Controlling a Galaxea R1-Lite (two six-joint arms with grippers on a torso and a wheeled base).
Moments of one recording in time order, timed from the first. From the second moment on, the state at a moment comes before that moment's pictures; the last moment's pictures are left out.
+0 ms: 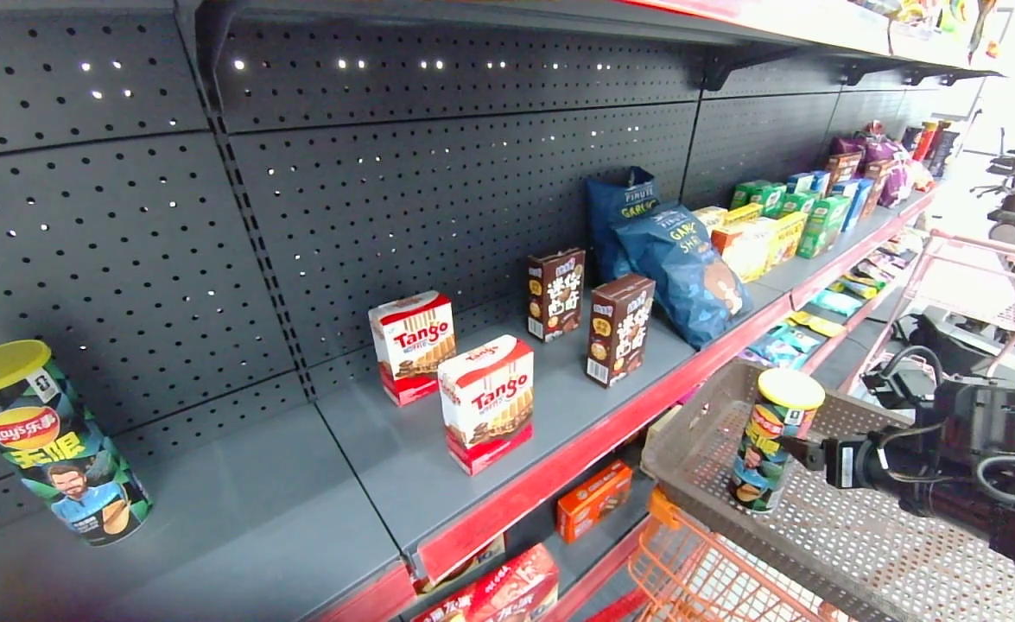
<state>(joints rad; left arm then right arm) 0.00 0.00 0.00 0.00 0.06 -0.02 0.02 1.85 -0.45 -0.99 0.03 -0.03</state>
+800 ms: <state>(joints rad) 0.00 0.00 0.00 0.00 0.06 -0.02 0.01 2.25 -0.62 -1.21 0.02 -0.05</state>
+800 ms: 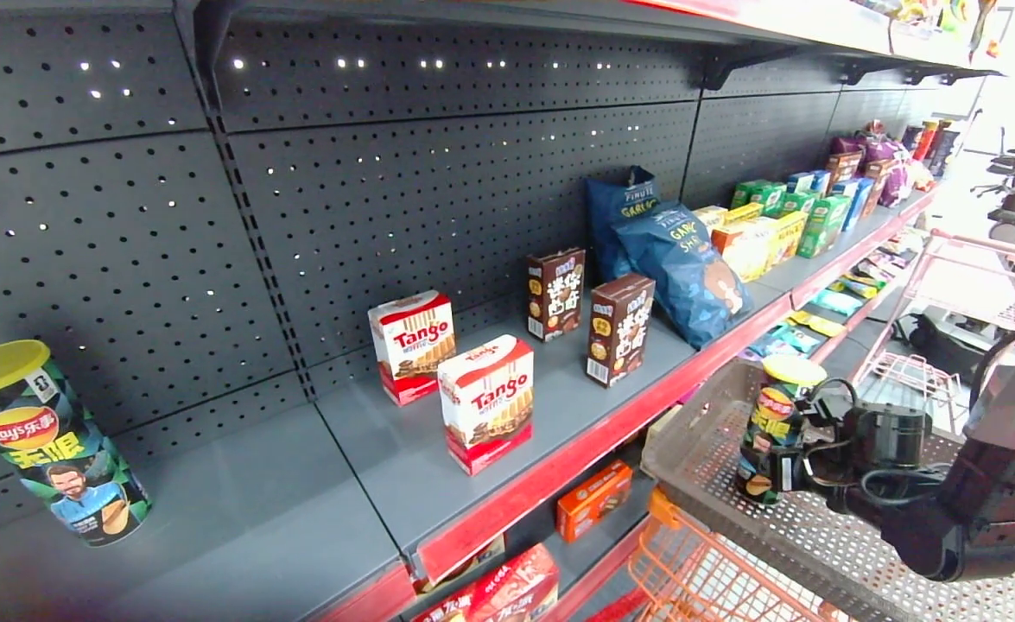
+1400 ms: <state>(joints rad) 0.00 0.00 0.00 0.00 0.06 -0.02 0.02 2.28 -0.67 -1.21 0.02 -0.05</state>
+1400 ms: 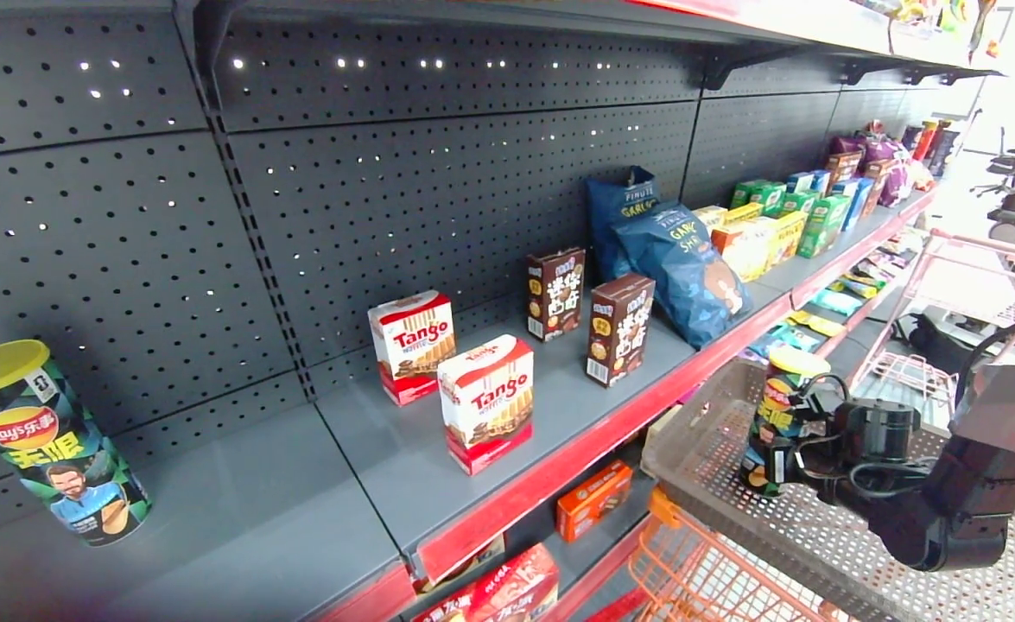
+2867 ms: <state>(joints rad) 0.00 0.00 0.00 0.00 0.06 -0.02 0.04 1.46 -0.33 -0.82 -0.36 -0.02</state>
